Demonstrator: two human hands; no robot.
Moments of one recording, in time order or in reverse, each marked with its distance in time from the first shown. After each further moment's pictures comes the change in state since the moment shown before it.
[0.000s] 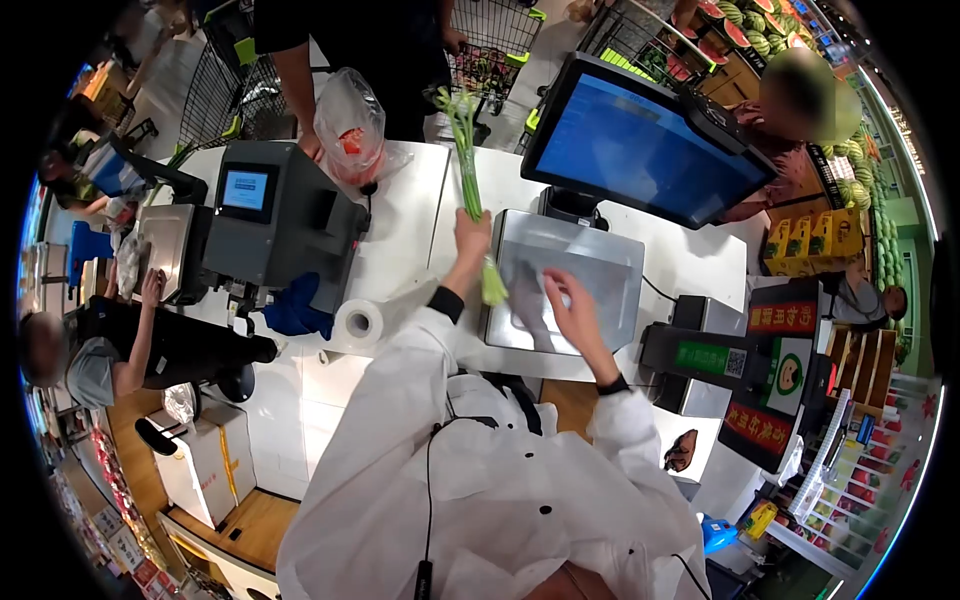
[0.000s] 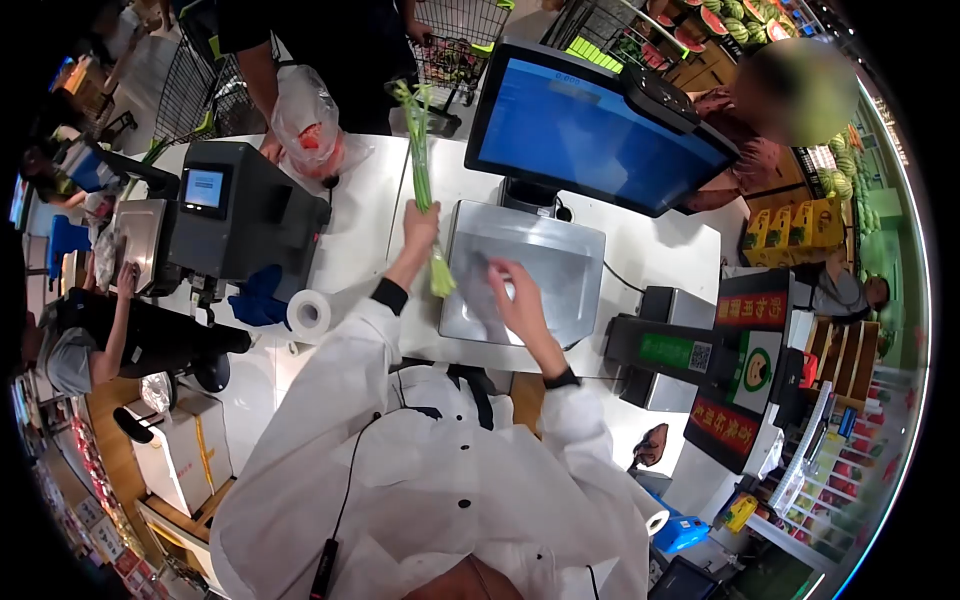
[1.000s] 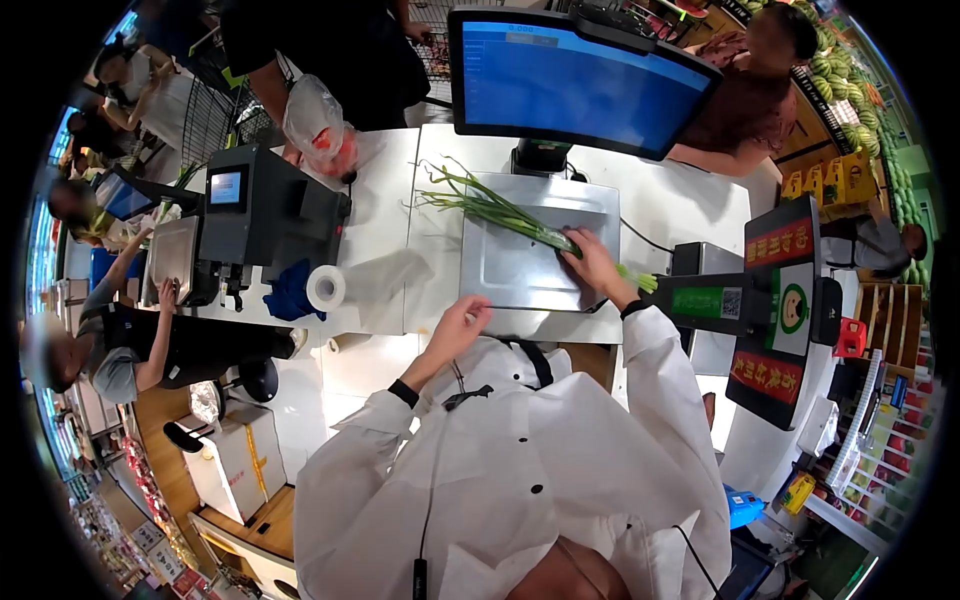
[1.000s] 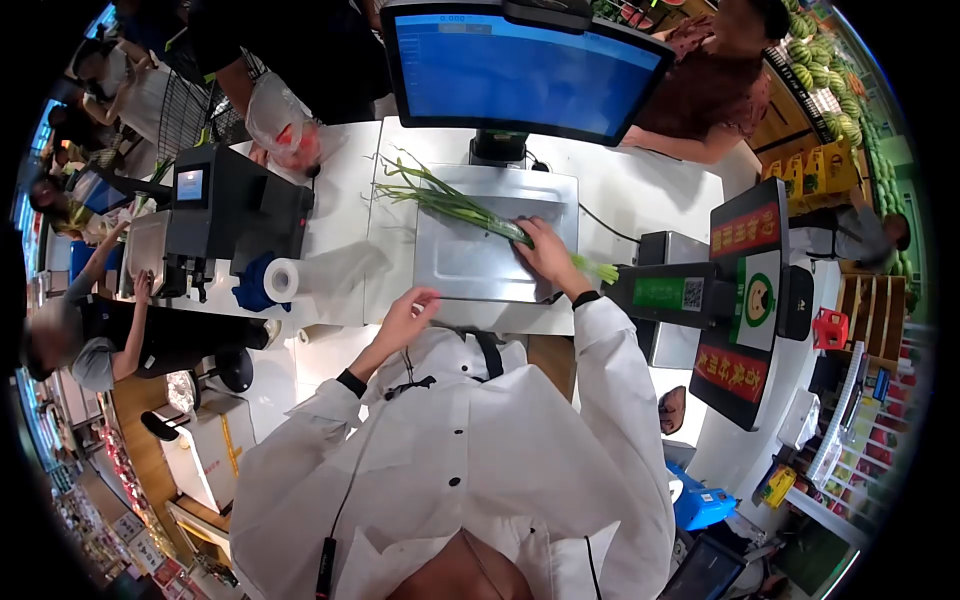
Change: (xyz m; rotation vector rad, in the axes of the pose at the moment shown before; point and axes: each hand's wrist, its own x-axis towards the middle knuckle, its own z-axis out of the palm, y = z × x) left_hand -0.245 0.008 -0.094 0.232 -0.640 0.241; right_hand -0.011 0.130 -0.078 -0.317 -0.147 -0.117
